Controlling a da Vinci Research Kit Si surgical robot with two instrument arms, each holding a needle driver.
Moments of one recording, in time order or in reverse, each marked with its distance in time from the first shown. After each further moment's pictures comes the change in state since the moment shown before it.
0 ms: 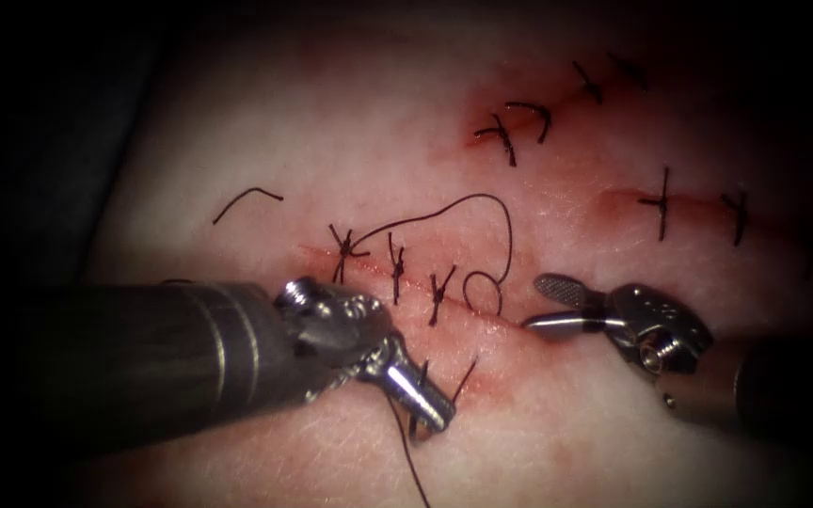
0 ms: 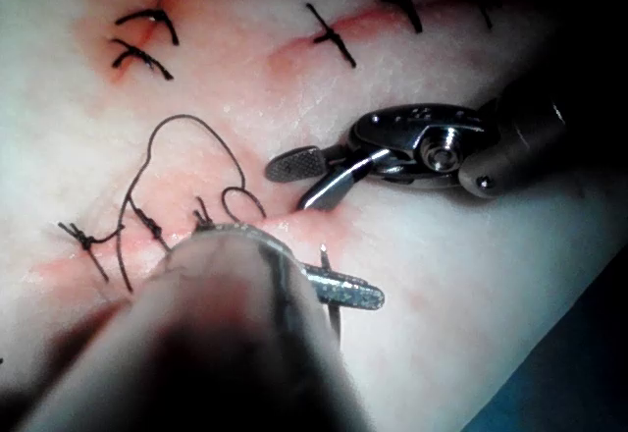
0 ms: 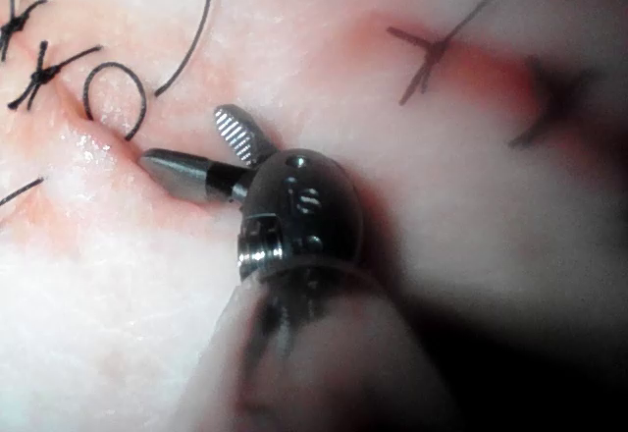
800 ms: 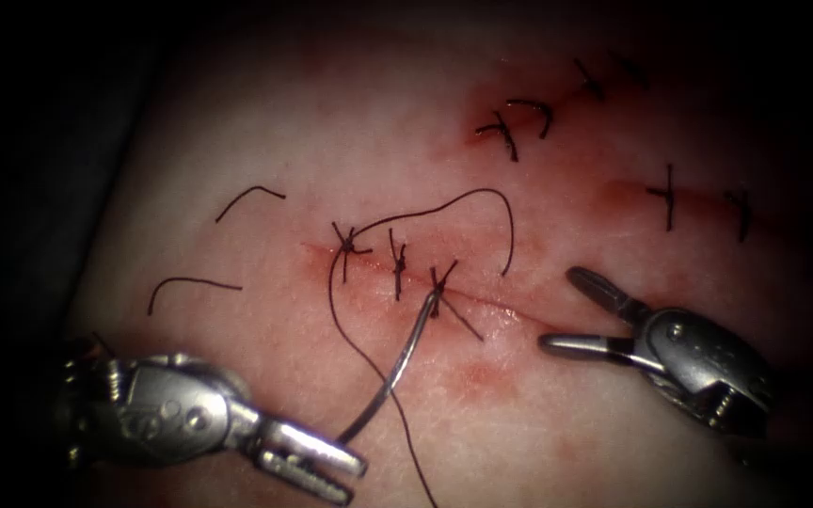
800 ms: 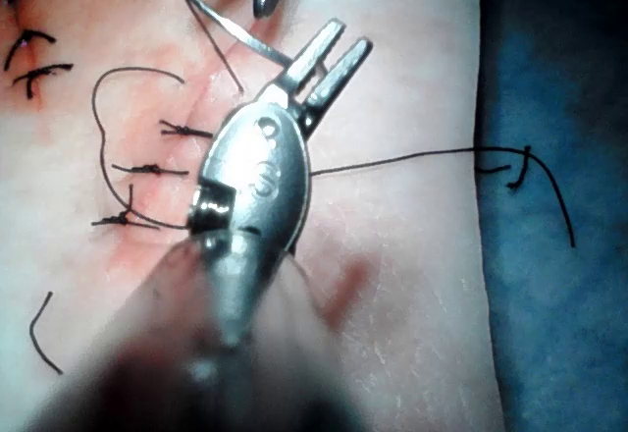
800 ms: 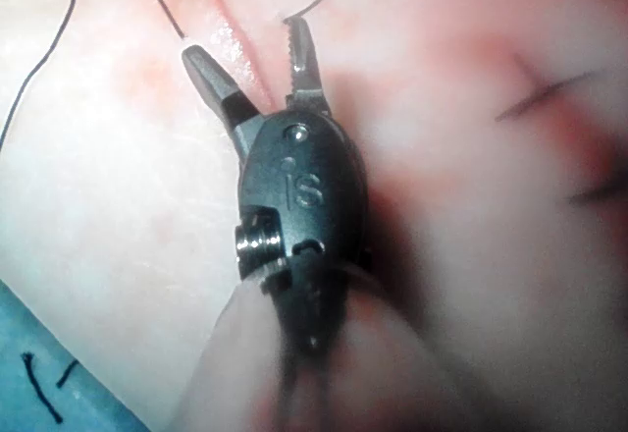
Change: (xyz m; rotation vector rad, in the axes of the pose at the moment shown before) right arm 0.005 -0.009 -0.004 -0.103 0.108 -0.404; left arm 0.003 0.013 -0.001 0.378 0.042 1.002
